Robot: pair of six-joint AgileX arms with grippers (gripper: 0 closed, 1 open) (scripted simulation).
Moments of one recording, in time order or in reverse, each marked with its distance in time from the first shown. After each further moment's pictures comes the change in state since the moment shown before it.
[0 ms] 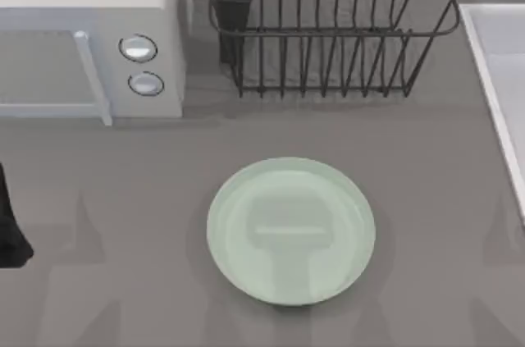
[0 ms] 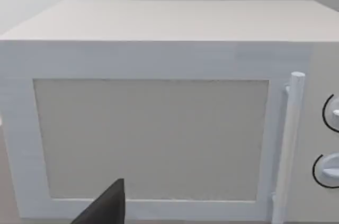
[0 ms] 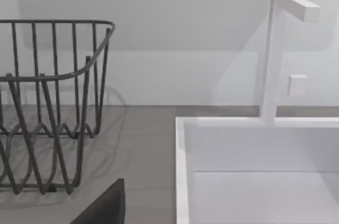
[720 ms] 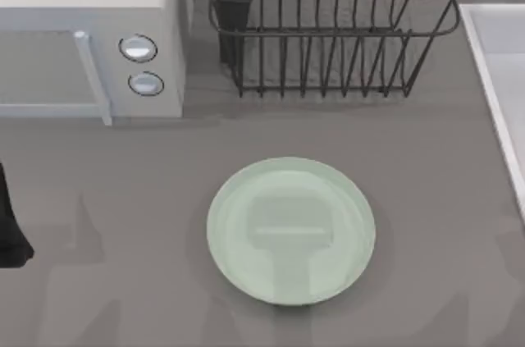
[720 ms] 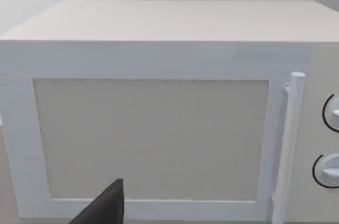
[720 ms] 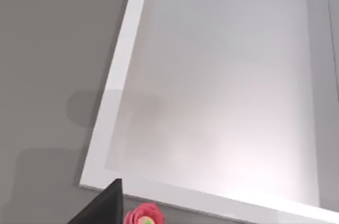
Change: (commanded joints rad) left arm 0.000 0.000 0.000 0.000 0.000 0.000; right arm -0.105 0.570 0.376 -0.447 -0.003 -0.377
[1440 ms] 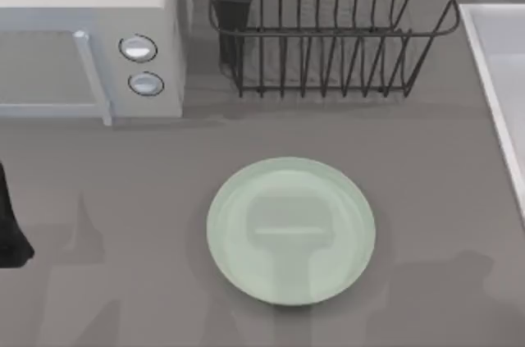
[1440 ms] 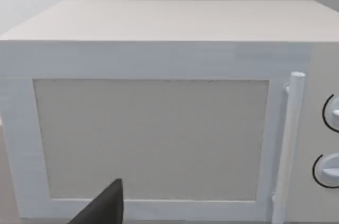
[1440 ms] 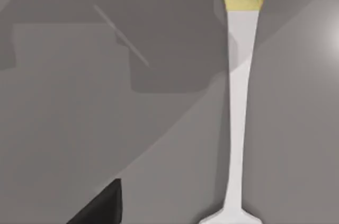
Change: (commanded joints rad) left arm 0.000 0.000 0.000 0.000 0.000 0.000; right arm -0.142 0.807 0.495 -0.593 -0.001 -0.496
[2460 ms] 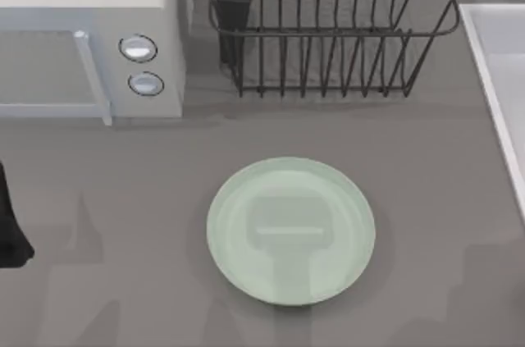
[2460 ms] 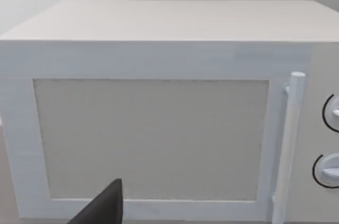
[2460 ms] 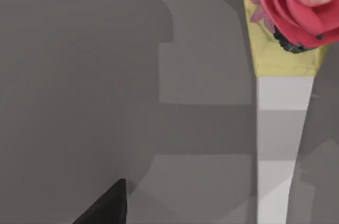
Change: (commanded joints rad) left arm 0.000 0.000 0.000 0.000 0.000 0.000; right arm 0.001 0.213 -0.204 0.402 0.000 -0.005
